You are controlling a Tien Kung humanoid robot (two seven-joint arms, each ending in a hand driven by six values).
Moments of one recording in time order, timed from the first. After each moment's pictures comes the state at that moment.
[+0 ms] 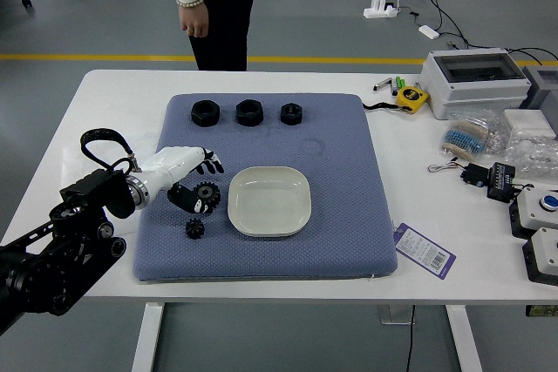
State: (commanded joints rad) left arm -0.59 0.27 -0.88 -1.05 2.00 -0.08 0.04; right arm 0.05 -0.24 0.27 0.25 0.16 -0.01 0.04
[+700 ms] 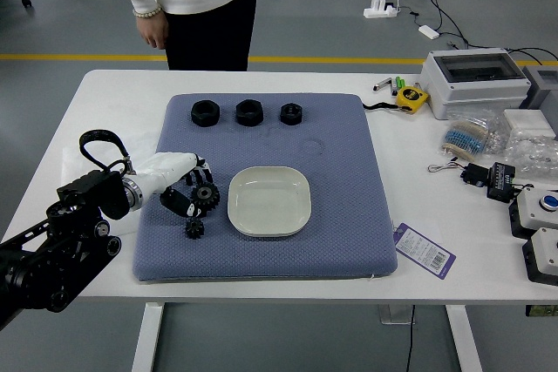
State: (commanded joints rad) left arm -0.60 0.27 -0.88 -0.99 2.01 -0.10 0.03; right arm 0.05 -0.25 0.27 0.25 0.15 -0.02 0.04
